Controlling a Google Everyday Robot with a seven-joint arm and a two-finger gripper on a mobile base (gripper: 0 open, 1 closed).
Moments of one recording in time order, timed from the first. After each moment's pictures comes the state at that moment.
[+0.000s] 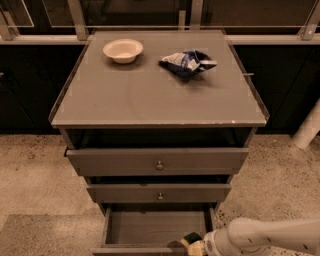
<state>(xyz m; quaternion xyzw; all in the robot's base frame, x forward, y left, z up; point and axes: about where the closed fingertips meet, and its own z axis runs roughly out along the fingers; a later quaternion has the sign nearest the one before) 0.371 -0.160 0.344 -0.09 0.96 0.23 0.09</state>
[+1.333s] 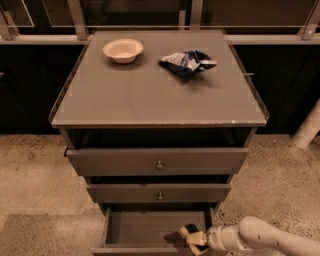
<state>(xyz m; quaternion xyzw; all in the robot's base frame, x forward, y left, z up) 0.411 -0.159 0.312 -0.03 0.93 0.35 0.13</state>
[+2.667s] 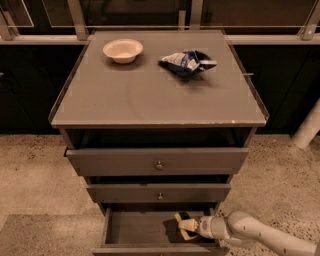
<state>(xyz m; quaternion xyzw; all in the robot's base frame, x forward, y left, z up) 0.487 -0.139 0.259 0.02 0.91 0.39 0.16</state>
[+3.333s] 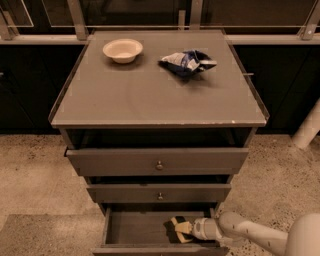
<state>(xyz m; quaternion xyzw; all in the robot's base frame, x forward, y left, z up) 0.492 -0.132 0.206 0.03 0.92 0.37 0.14</state>
